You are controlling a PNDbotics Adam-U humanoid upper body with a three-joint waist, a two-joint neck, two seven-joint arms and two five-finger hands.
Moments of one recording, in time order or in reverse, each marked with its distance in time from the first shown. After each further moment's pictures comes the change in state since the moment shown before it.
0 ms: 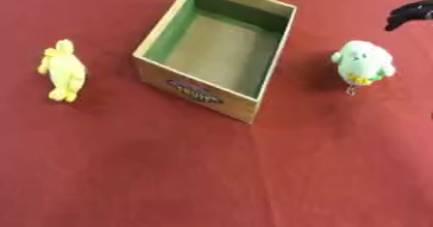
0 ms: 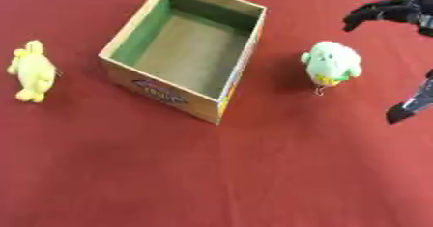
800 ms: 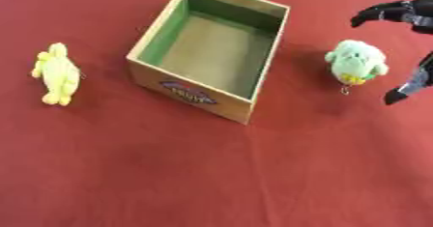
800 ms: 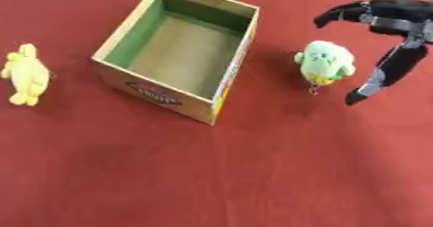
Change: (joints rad) left arm -0.030 0.022 -0.013 0.000 0.013 -0.018 -0.004; right arm -0.134 0.141 0.043 0.271 0.206 -0.024 -0.060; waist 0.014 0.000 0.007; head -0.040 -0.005
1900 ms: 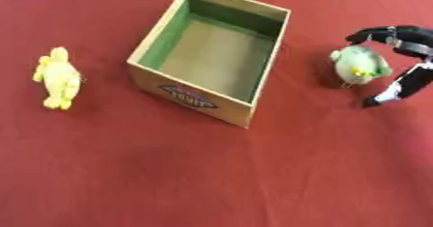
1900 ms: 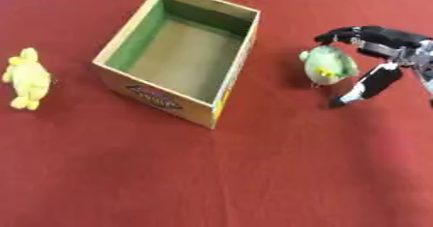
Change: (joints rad) left arm -0.018 0.013 -0.011 0.000 0.011 -0.006 -0.004; right arm 0.015 0.081 -0.040 0.191 0.125 -0.028 -0.141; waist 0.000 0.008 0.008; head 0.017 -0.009
